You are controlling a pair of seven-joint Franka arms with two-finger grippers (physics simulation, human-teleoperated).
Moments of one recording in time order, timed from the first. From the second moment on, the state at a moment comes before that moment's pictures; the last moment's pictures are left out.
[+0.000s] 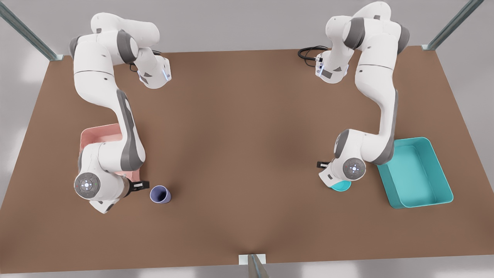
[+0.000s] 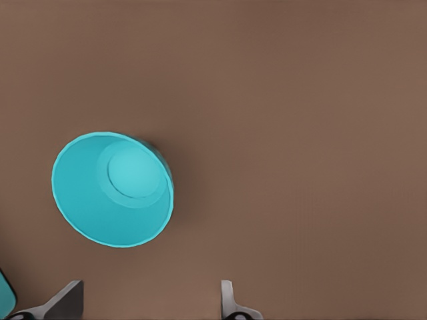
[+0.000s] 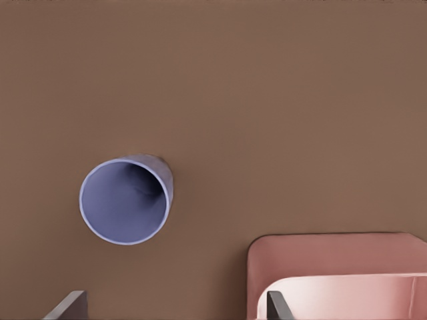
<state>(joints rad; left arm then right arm) -0.20 0.64 -0.07 -1.50 0.11 1.84 -0.10 0.12 0.69 -0.04 -1.22 0.00 1.76 -0.05</state>
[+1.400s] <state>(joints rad) 0.07 0.57 0.15 -1.56 0.20 1.90 -0.14 0.03 0.55 -0.03 -1.50 0.05 1.98 -0.11</state>
